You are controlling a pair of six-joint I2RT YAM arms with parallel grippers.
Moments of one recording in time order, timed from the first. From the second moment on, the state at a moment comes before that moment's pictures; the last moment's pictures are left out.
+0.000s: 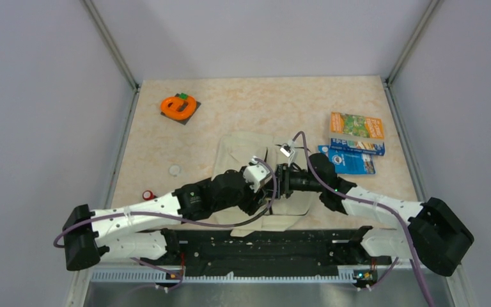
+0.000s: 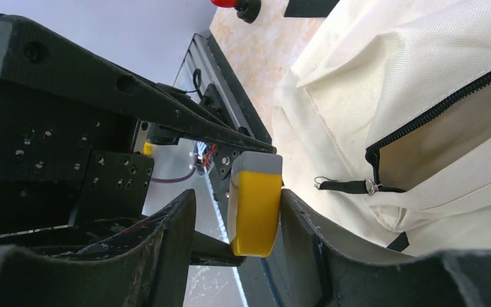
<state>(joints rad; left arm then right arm) -1.15 1.07 0.75 -0.24 -0.12 -0.18 0.76 1.16 0.47 0.41 -0.59 0.82</state>
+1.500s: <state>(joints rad) -0.85 1.03 0.56 -0.18 -0.29 -0.60 0.72 1.36 0.44 0.44 -0.06 0.87</state>
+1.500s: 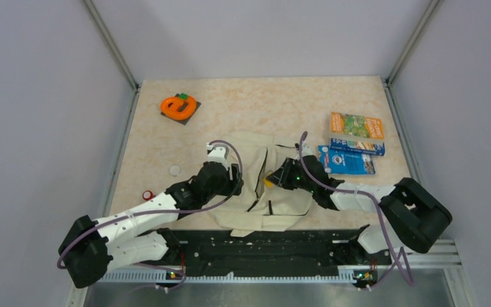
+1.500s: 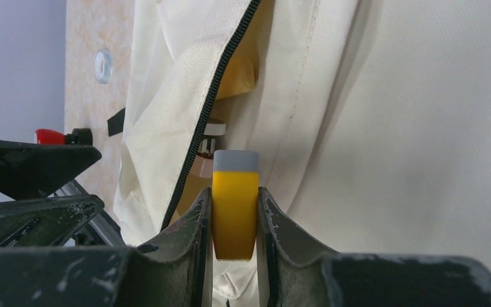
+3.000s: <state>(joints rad) -0.78 1.12 0.53 -0.05 -0.19 -0.58 0.82 1.73 0.60 0.68 -0.18 0.87</state>
